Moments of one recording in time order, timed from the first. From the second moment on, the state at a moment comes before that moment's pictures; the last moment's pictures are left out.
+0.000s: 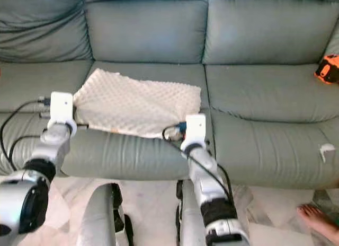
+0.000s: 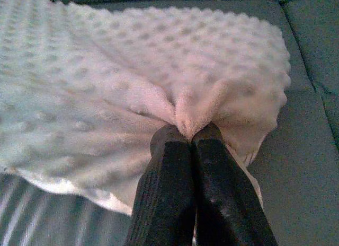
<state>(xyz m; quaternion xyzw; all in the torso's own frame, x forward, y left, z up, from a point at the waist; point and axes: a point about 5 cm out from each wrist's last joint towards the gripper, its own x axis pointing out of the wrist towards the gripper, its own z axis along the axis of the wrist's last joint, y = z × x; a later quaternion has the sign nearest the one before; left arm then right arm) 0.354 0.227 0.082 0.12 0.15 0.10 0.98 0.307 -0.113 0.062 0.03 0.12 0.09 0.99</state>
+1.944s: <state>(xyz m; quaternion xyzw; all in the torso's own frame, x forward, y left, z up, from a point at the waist) 0.253 0.189 0.082 0.07 0.07 0.05 0.99 0.227 -0.165 0.102 -0.02 0.01 0.07 1.00</state>
